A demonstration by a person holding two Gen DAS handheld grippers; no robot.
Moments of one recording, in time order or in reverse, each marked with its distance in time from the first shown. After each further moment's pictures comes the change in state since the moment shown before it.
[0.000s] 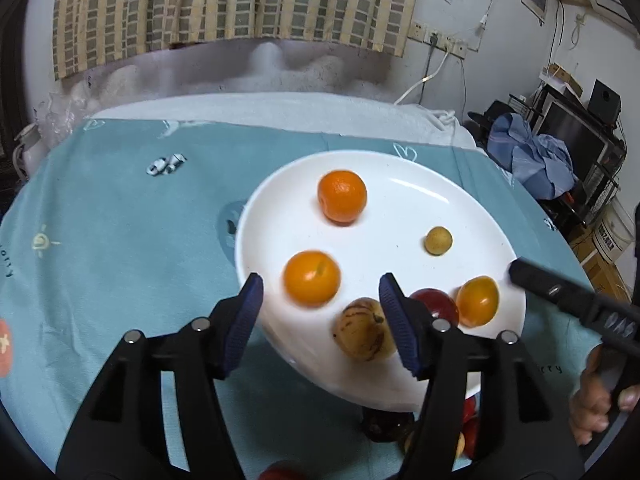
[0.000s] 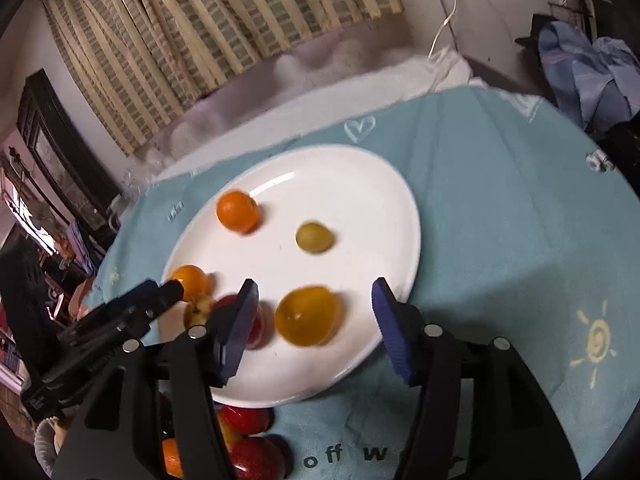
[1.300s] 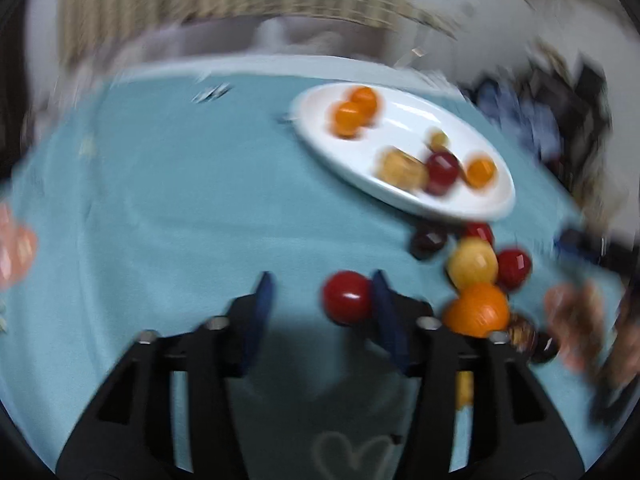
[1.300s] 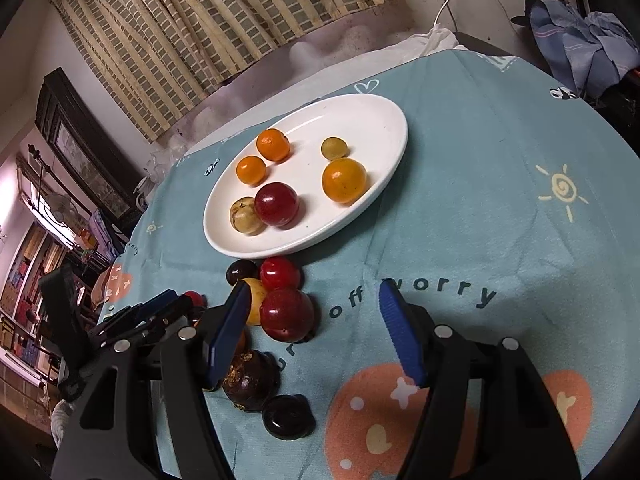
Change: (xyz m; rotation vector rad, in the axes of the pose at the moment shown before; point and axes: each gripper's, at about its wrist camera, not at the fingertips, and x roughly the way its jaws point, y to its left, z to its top) left arm -0.055 0.061 -0.094 -0.056 0.092 -0.062; right arm -0.055 0.008 -0.078 0.037 0.078 0.049
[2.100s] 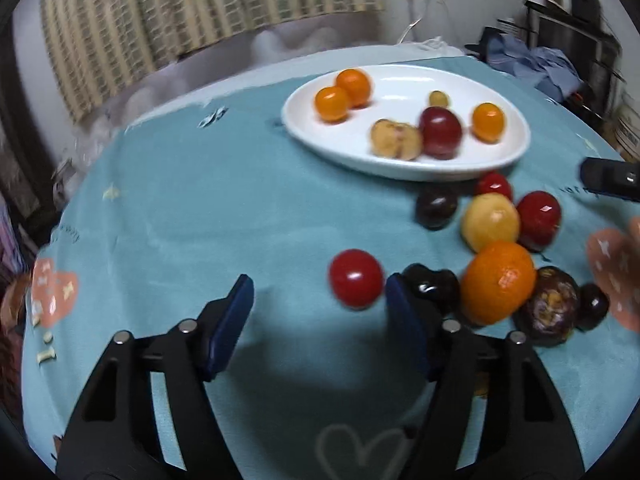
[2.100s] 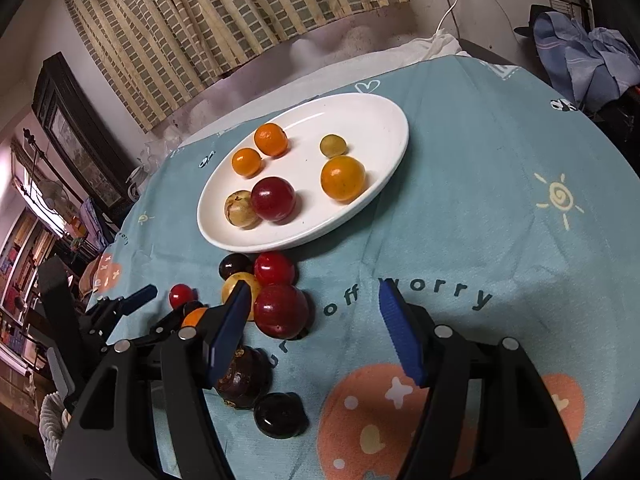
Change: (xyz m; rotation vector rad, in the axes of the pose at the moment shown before) left arm 0.011 -0.054 -0.016 0.308 0.005 0.215; right arm 0.004 0.008 -0.002 -0.068 0.016 -0.046
